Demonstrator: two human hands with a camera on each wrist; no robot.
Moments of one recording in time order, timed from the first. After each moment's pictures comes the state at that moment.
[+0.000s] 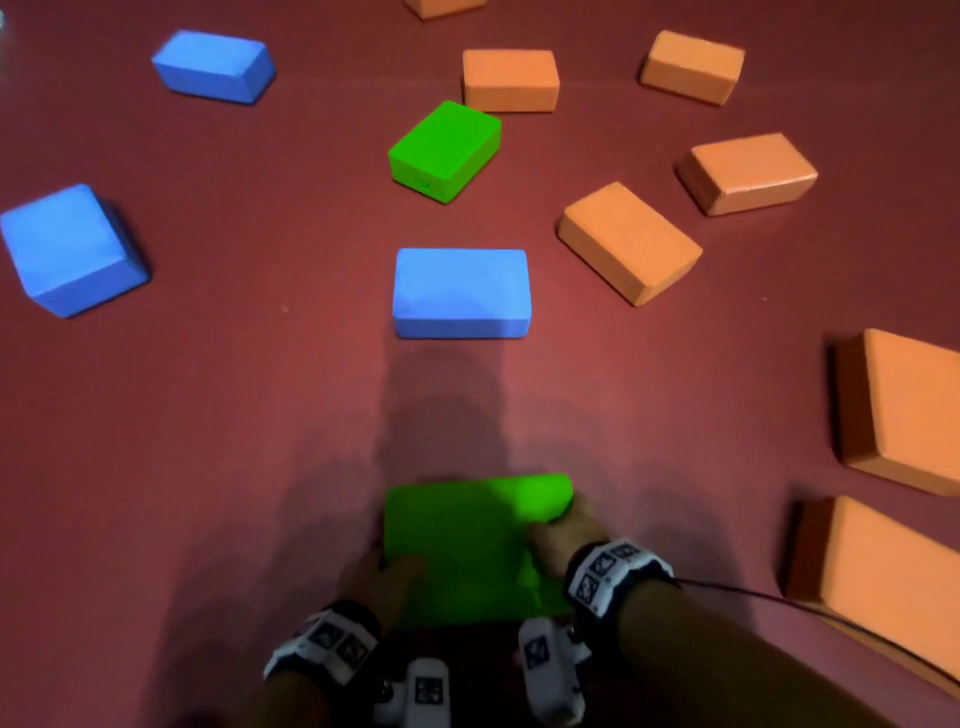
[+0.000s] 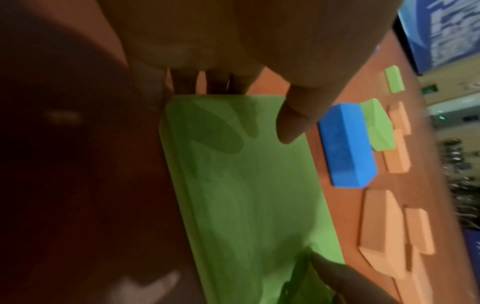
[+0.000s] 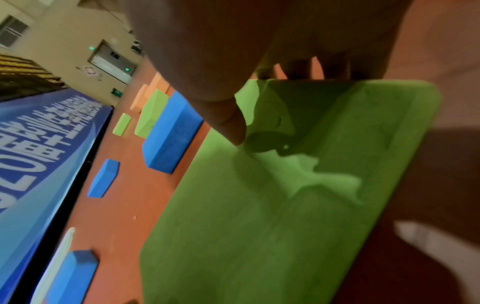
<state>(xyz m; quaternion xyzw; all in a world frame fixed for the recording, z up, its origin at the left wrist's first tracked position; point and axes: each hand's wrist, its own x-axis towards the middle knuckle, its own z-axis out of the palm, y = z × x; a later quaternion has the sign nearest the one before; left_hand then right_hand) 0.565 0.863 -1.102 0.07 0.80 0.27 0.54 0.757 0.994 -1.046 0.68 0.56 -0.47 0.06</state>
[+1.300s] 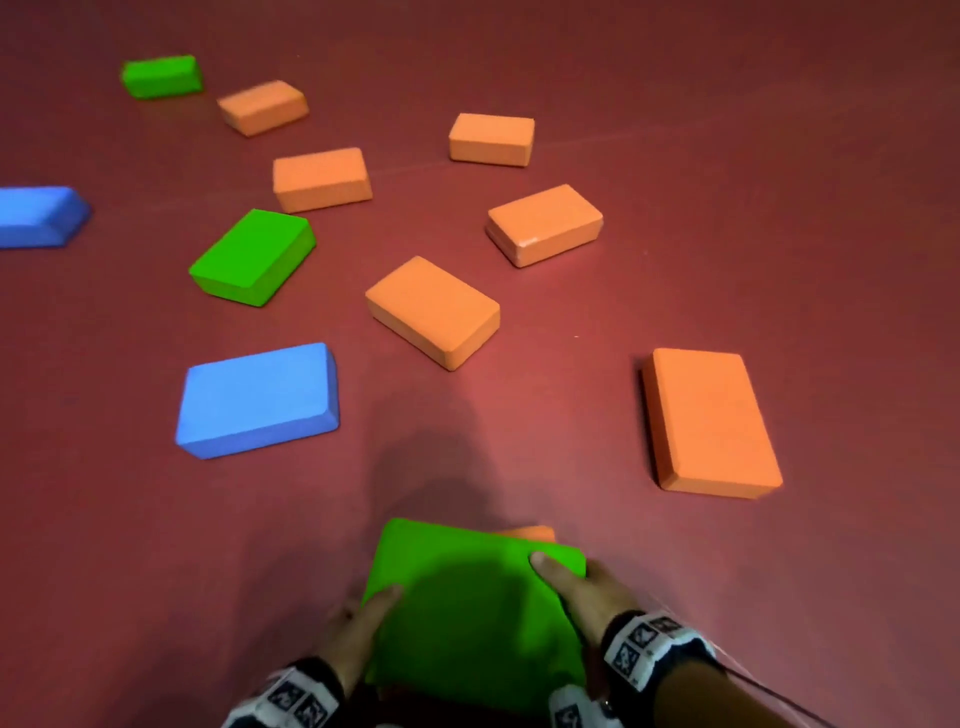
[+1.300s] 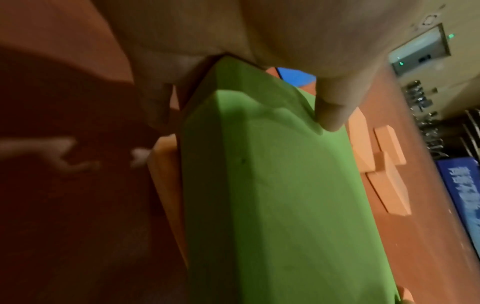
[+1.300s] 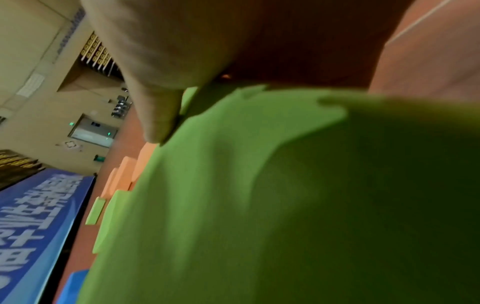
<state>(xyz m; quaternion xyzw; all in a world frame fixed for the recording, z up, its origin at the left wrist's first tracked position) 0.771 1.018 -1.054 0.18 0.76 0.37 0.51 1.021 1.094 -1.062 0.71 0.40 -0.58 -0.07</state>
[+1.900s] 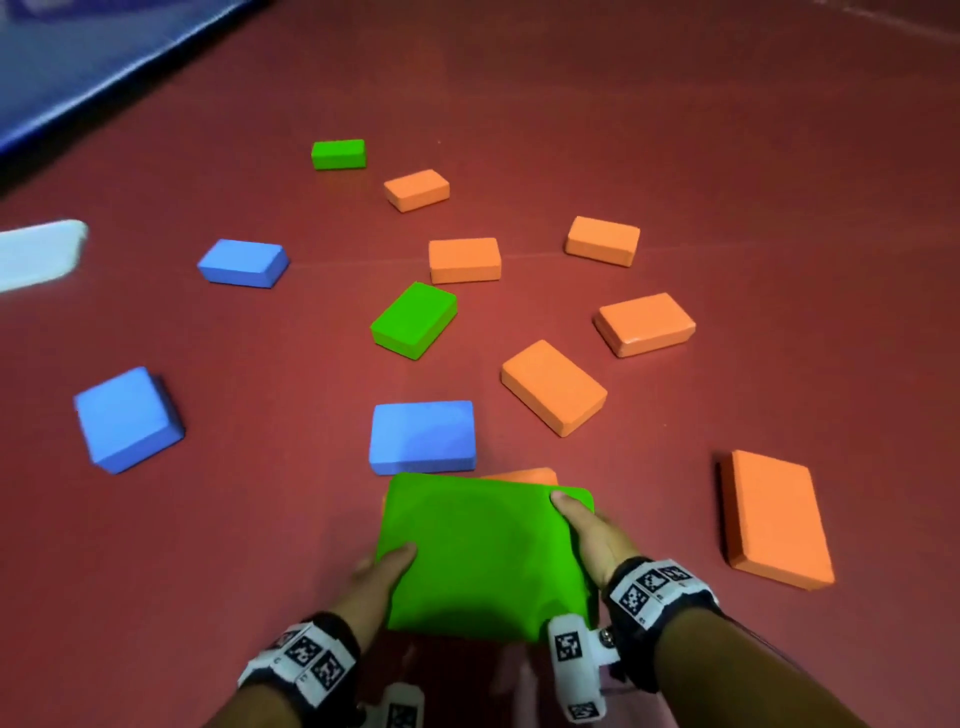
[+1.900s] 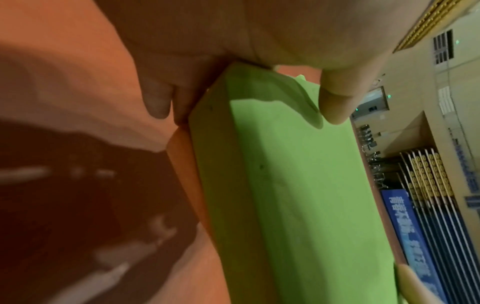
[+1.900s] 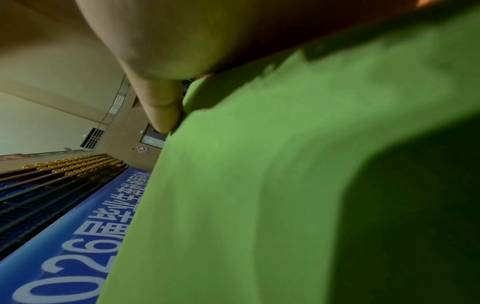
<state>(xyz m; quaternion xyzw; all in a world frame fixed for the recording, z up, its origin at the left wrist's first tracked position) 0.611 0.955 -0.836 0.15 0.66 0.48 0.56 0.844 1.087 -0.817 0.65 0.42 -0.62 -0.14</state>
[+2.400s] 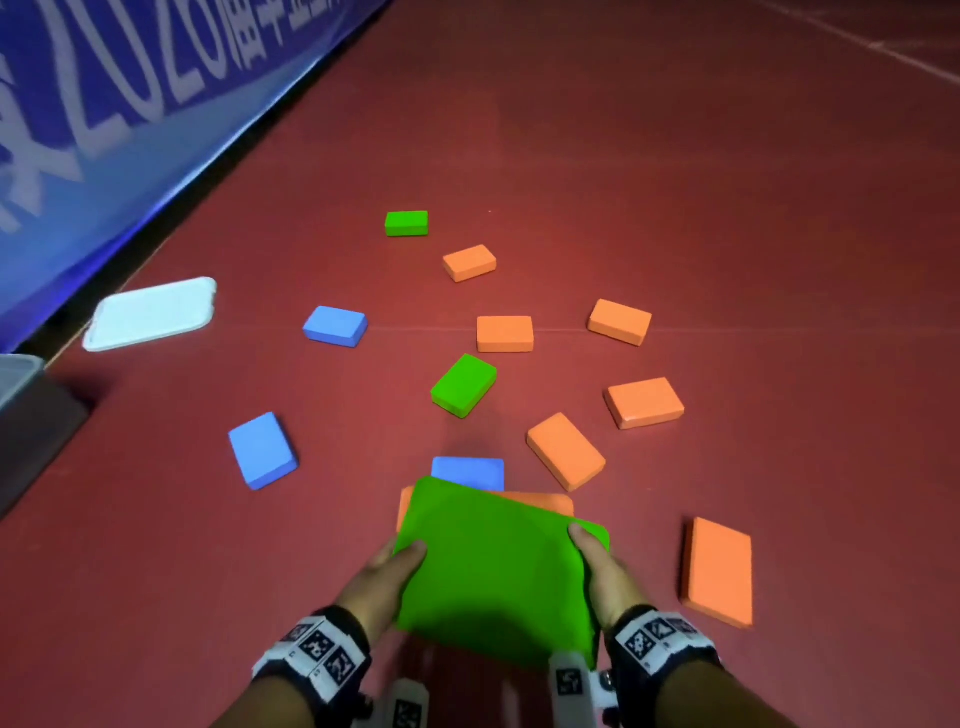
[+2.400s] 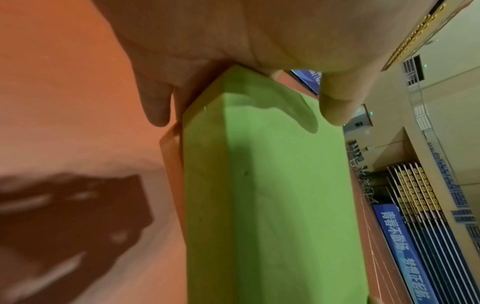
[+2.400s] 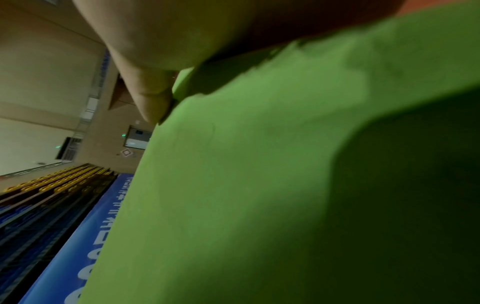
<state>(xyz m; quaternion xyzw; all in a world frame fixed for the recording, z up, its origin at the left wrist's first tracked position) 0.609 0.888 -0.463 0.10 0.66 0.48 0.57 0.855 1.016 -0.503 0.65 0.39 -0.63 -0.14</state>
